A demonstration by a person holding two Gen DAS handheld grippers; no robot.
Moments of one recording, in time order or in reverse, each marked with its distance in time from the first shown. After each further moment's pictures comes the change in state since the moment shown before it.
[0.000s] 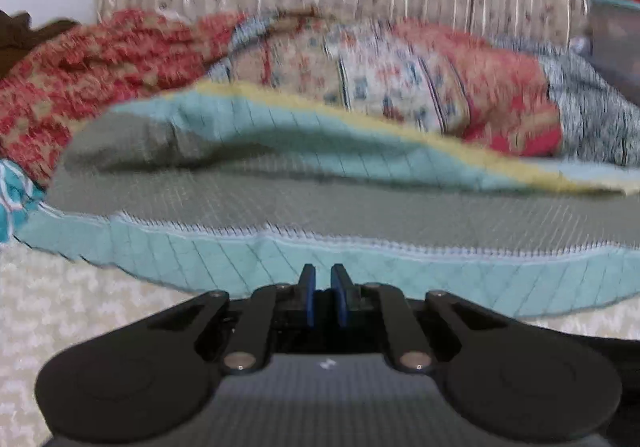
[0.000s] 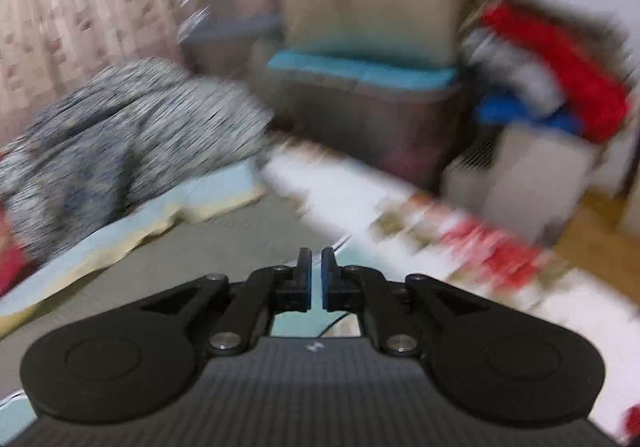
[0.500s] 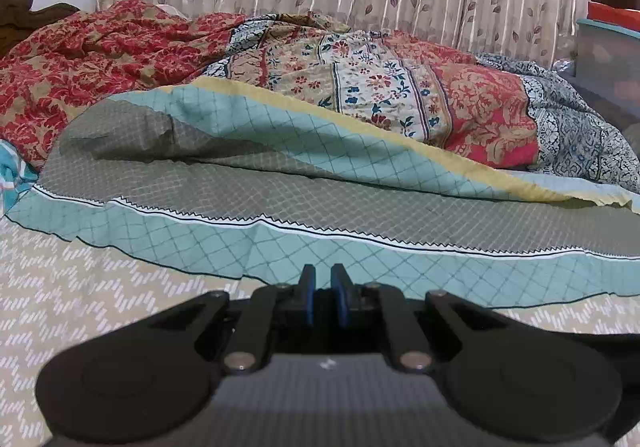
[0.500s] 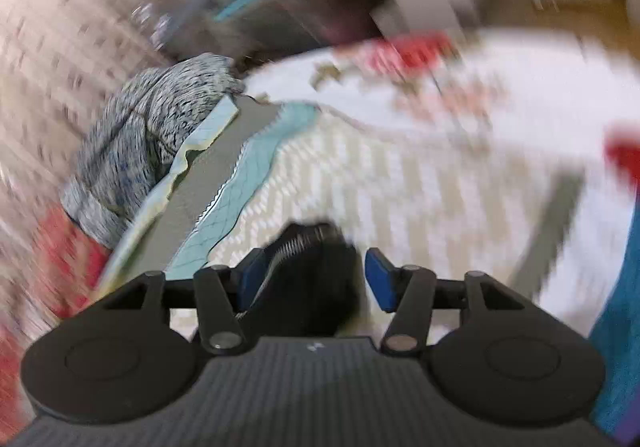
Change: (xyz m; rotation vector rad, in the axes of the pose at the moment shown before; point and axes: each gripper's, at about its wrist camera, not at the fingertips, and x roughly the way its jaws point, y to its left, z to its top) left arm -0.035 0.022 -0.013 -0.049 -0.044 -0.072; right arm -0.080 -0.129 -0.121 0.599 0.178 0.202
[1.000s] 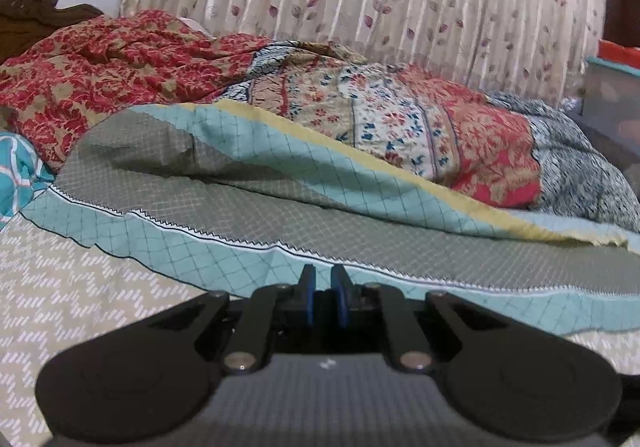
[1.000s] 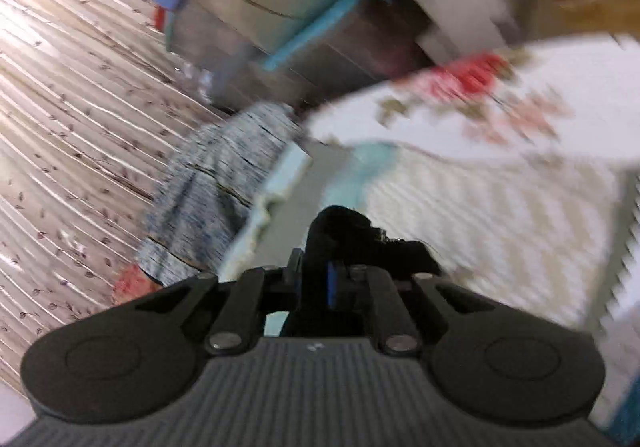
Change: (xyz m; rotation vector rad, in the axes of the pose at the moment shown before) left arm -0.020 0.016 0.011 -0.087 -0.073 0.012; right arm -0.012 0.101 0.026 -0.029 -0.140 0.170
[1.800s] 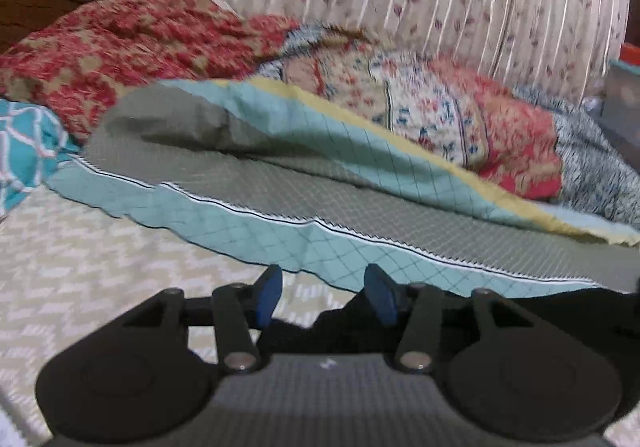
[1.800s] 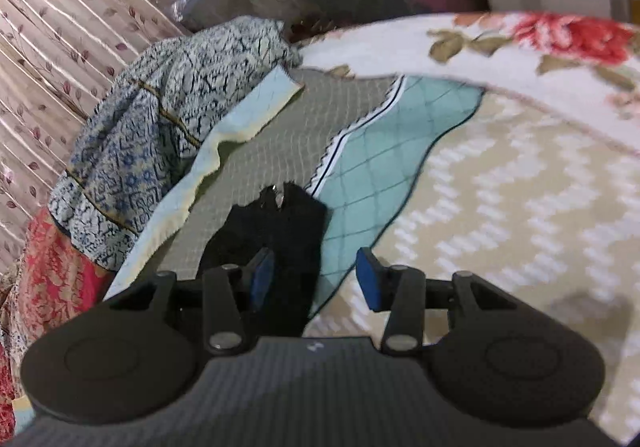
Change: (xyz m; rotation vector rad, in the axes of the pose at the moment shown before) left arm -0.022 0.034 -0.014 -0.043 0.036 0.034; right arm 0.190 -0.003 -0.044 -0.142 0.142 -0.176
